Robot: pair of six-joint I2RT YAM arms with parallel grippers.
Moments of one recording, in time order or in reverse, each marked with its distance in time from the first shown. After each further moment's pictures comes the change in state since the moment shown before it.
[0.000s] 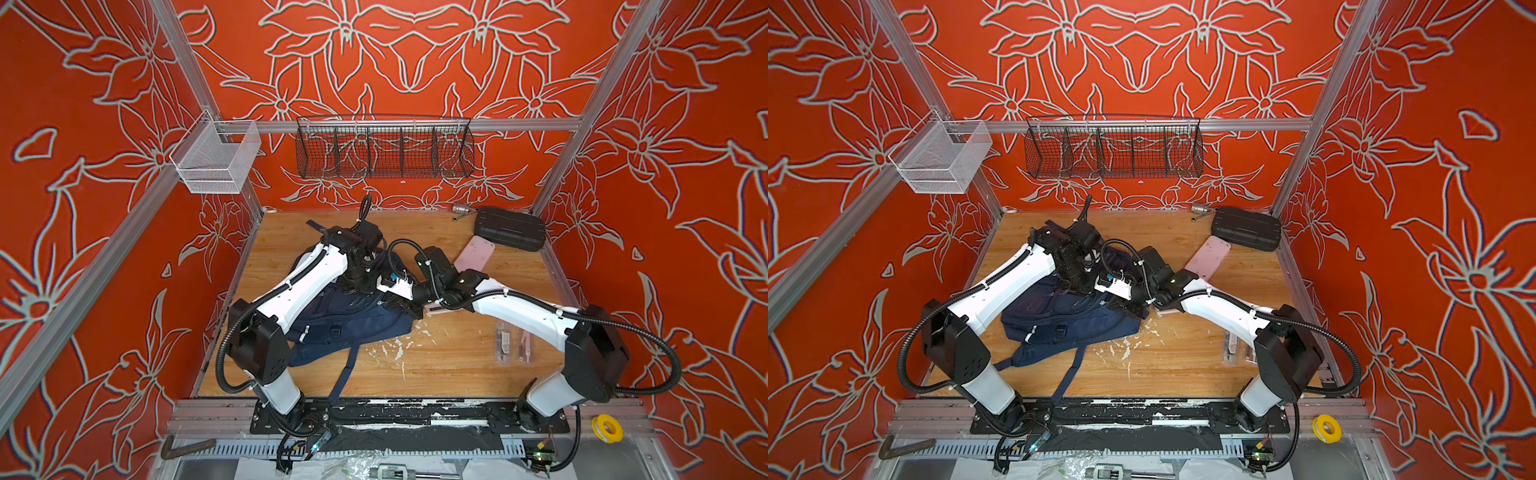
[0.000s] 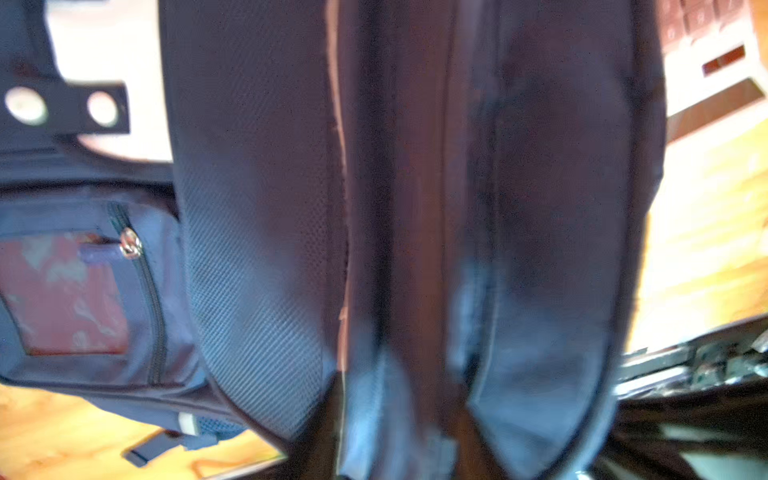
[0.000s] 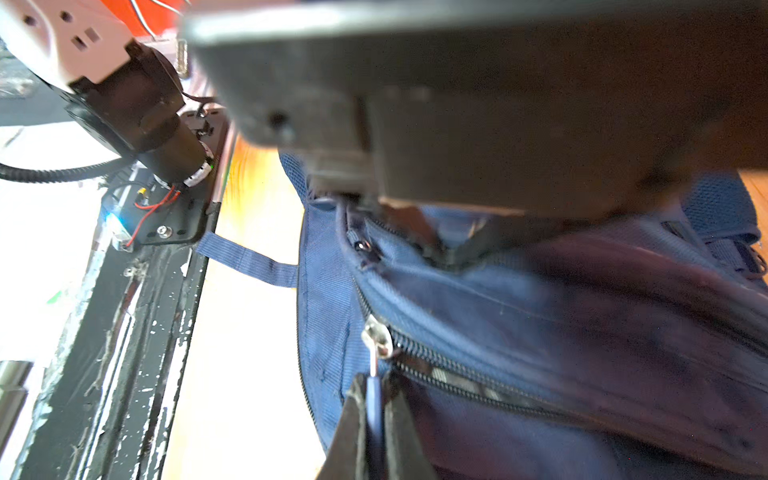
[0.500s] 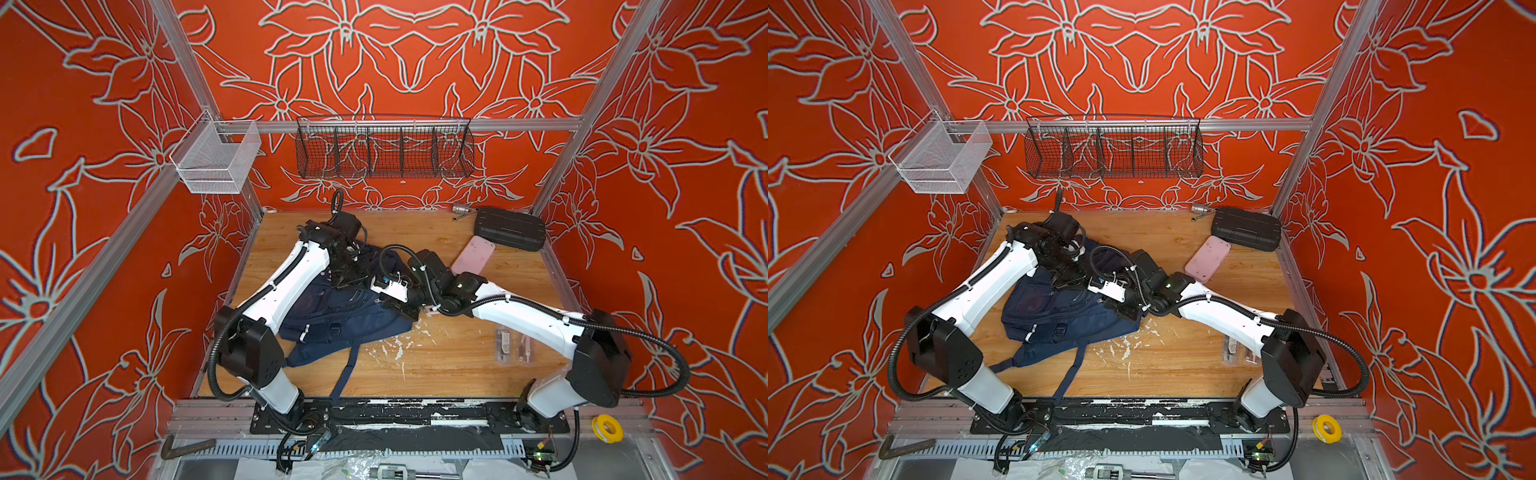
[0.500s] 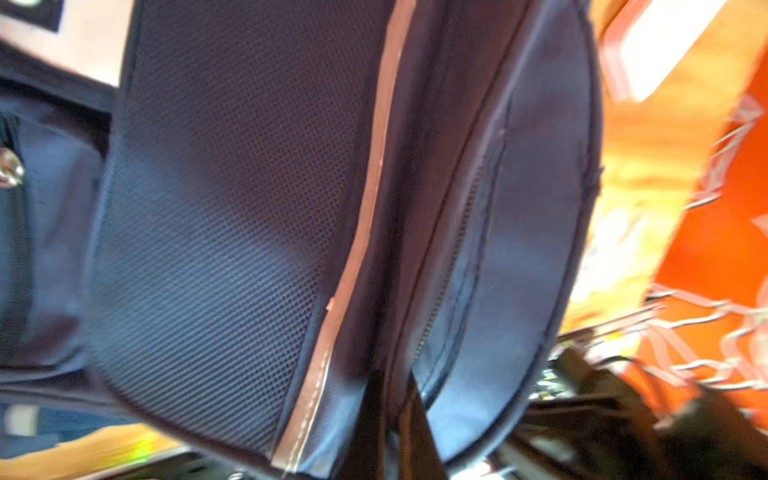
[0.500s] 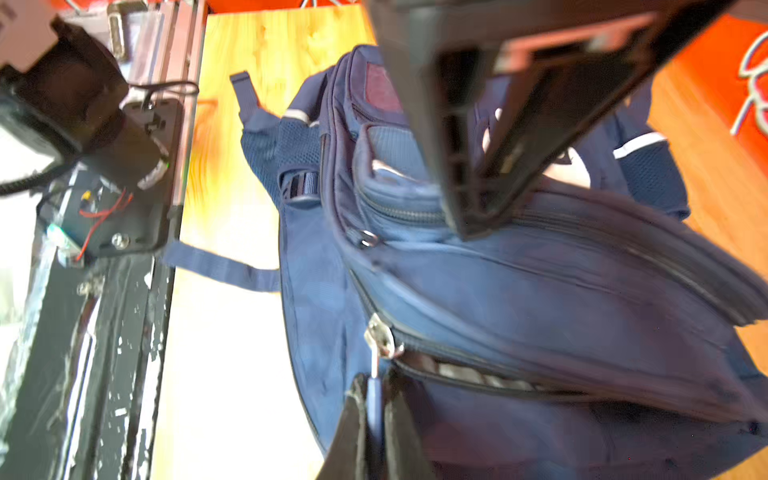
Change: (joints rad) left arm 0.146 -0.070 -0.025 0.079 0.264 -0.280; right arm 0.105 -0.025 0.050 -0.042 0.211 0.094
